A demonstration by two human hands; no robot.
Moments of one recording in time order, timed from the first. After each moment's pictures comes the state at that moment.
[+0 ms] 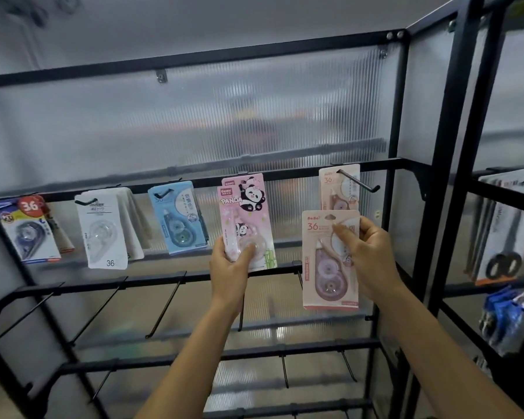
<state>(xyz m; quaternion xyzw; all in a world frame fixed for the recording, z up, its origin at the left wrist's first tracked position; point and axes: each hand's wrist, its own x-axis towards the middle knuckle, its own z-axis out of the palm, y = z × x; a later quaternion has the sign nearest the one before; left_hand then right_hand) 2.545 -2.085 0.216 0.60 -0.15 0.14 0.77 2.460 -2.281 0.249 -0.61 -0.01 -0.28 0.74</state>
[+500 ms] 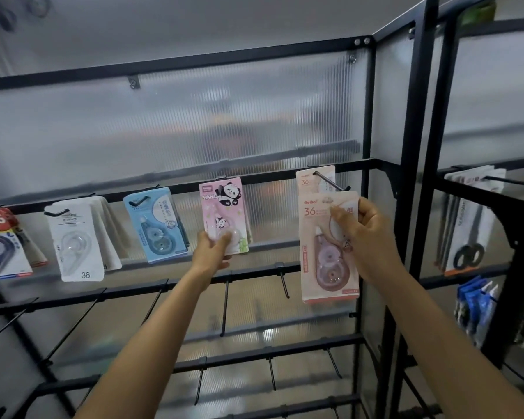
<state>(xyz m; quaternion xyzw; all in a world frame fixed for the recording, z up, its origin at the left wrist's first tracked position) 2.615 -2.081 0.226 0.77 -0.11 0.01 0.63 2.435 -2.300 0.276 -0.64 -0.01 -0.34 0.69</state>
